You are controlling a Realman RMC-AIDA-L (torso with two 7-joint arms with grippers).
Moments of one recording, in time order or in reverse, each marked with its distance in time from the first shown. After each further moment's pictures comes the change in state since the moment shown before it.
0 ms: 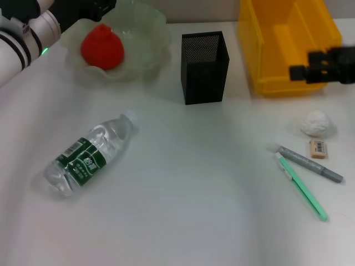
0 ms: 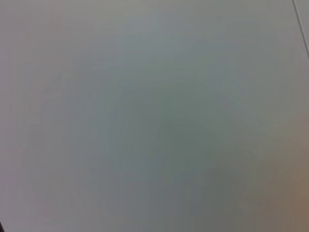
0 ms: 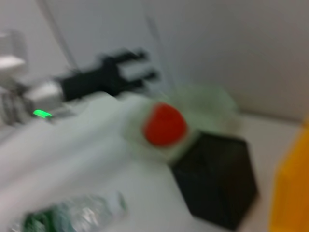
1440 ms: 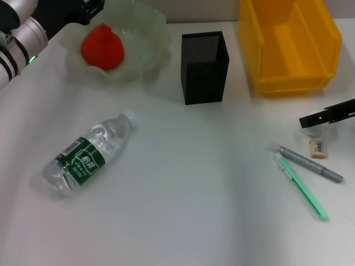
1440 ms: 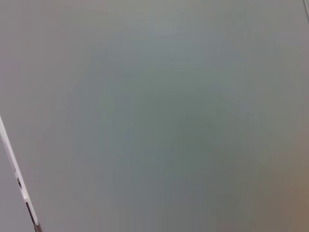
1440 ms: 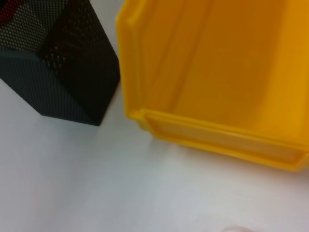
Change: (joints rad) left arm 0.057 0.005 0.003 0.005 -0.053 0.069 0.003; right arm 0.097 -0.008 -0.190 0.275 -0.465 0.319 0.223
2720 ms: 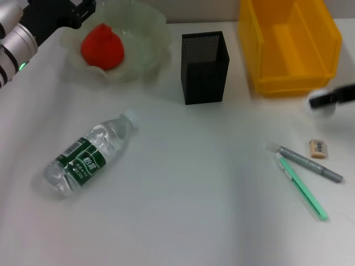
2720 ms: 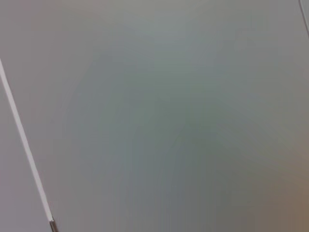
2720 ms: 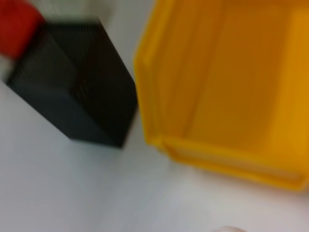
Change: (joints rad) left arm 0.049 -0.001 -0.007 0.024 0.001 0.066 -0.003; right arm 0.016 -0.027 0.100 -0.077 0.084 -0.132 0.004
